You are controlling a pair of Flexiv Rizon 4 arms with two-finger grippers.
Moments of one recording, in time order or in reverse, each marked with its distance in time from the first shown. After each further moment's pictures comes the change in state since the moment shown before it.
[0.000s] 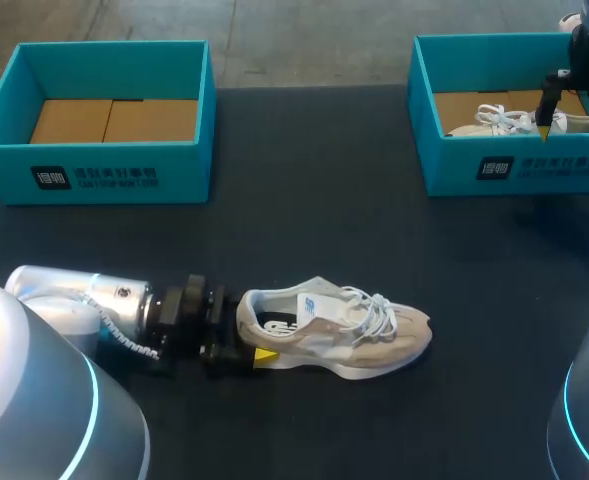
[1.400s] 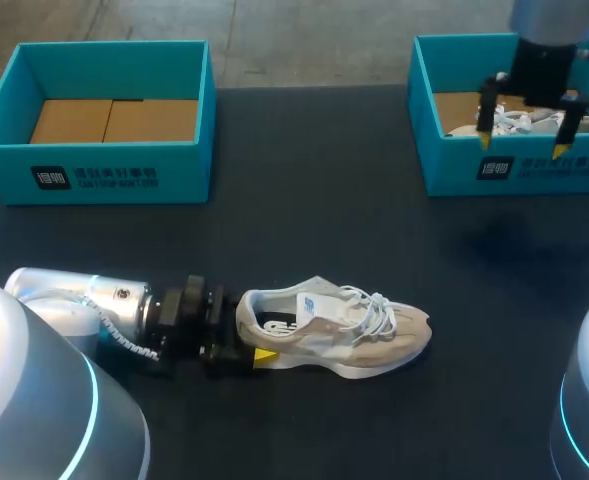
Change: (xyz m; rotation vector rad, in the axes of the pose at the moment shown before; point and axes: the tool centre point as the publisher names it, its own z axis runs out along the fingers) left arm 0.000 0.000 0.000 0.002 -0.004 0.001; right arm 0.106 -0.083 -0.041 0.009 -0.031 0.242
